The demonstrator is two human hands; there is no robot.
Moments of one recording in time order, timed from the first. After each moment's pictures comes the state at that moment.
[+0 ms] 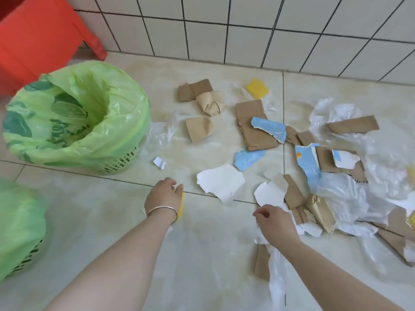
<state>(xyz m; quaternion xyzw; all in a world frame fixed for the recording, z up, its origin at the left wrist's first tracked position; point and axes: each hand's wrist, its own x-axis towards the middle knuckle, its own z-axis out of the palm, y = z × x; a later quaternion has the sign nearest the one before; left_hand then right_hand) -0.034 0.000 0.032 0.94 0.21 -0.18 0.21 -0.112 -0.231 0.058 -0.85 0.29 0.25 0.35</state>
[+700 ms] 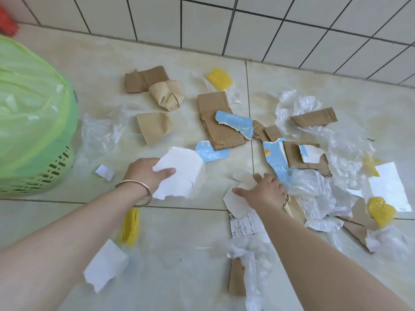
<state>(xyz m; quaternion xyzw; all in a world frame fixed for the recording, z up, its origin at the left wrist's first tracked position) 0.048 -0.058 0.029 0.90 0.05 -0.26 0.33 -0.039 -0.297 0.000 -0.87 0.43 0.20 0.13</state>
